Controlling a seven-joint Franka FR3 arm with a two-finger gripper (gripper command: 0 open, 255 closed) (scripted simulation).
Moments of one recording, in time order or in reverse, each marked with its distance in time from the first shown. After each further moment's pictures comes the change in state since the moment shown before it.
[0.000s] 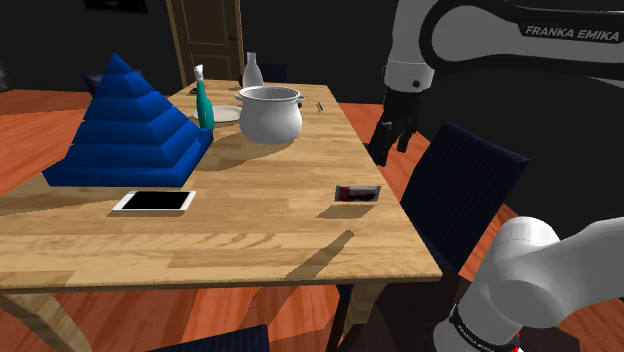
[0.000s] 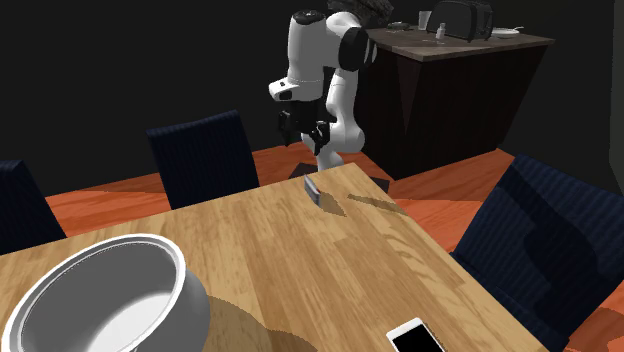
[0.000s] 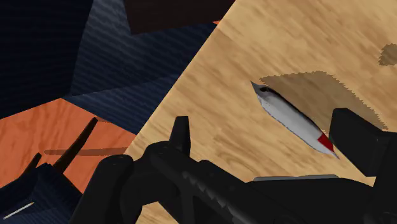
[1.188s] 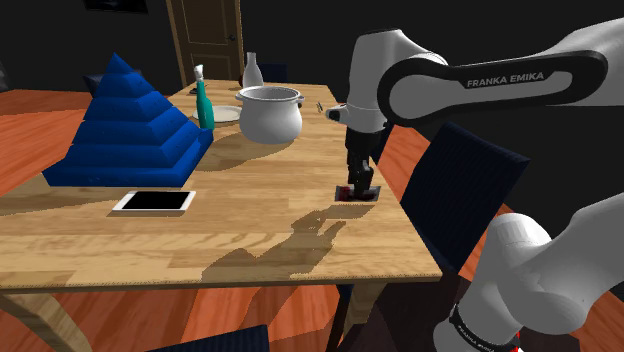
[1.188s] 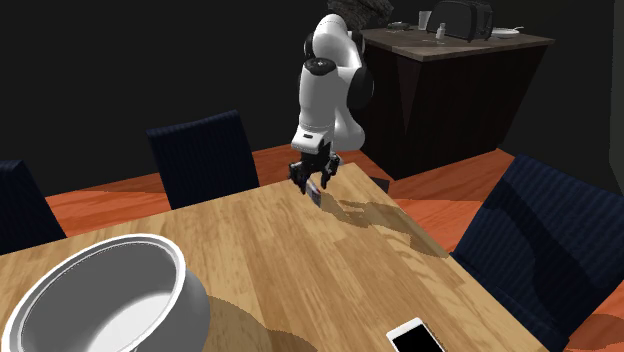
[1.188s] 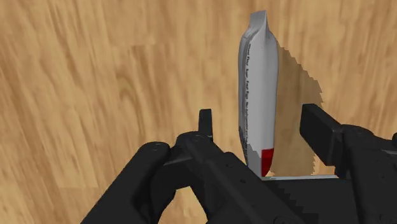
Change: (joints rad) arm 0.263 0.143 -0.112 -0.123 -0.039 0.272 -0.663
